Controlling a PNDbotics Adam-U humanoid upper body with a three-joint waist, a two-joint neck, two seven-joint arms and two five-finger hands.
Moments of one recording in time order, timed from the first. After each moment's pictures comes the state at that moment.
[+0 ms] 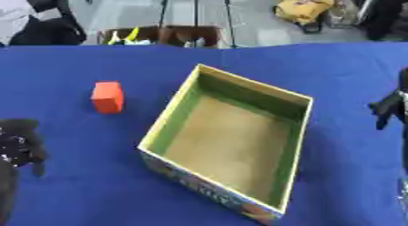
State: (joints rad) left arm -0.25 0.09 0.08 -1.98 0.07 0.09 -0.04; right arm -0.29 -0.21 -0.20 -1.95 0.27 0.07 -0.21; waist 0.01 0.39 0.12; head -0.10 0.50
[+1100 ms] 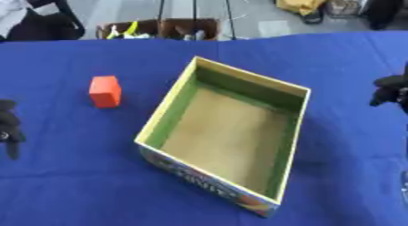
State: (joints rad) left arm -0.26 0.34 0.10 -1.98 -0.08 -0.08 0.03; right arm -0.29 -0.21 -0.20 -1.95 0.27 0.06 -0.20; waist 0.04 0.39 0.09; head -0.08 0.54
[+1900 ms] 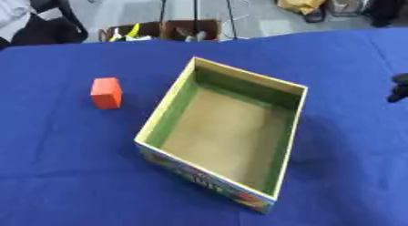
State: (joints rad) left arm -0.34 0.80 0.05 -1.94 -0.23 -0.11 0.07; right arm -0.29 -0.24 -0.19 -1.95 0.27 0.03 -0.19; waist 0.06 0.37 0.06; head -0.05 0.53
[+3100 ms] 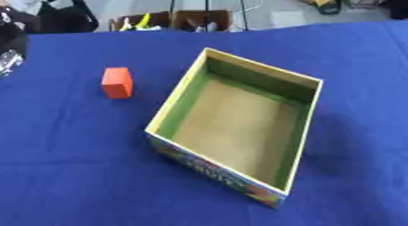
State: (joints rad) left arm -0.77 0.88 -0.02 -1.36 -0.46 -0.42 -0.44; right arm -0.29 -0.27 -0.18 -1.94 0.27 0.01 -0.19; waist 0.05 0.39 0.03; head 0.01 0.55
